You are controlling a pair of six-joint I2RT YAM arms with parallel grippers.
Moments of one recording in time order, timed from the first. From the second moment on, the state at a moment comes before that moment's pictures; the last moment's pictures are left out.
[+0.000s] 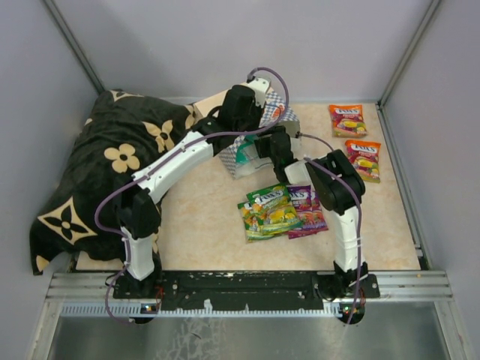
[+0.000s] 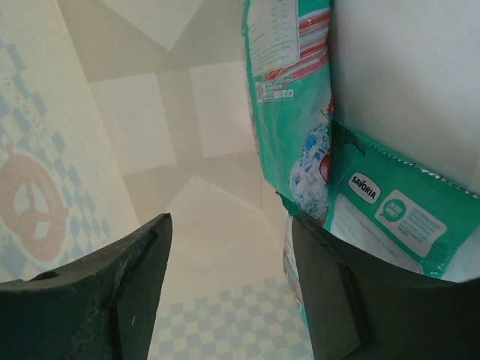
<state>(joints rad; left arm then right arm) -0.75 1.93 1.89 -0.34 -0.24 -0.05 0.46 2.14 1.14 0.75 0.22 1.62</state>
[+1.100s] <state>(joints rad) -0.75 1.96 1.91 -0.35 -0.27 -0.03 0.46 2.26 1.36 0.44 0.14 1.58</state>
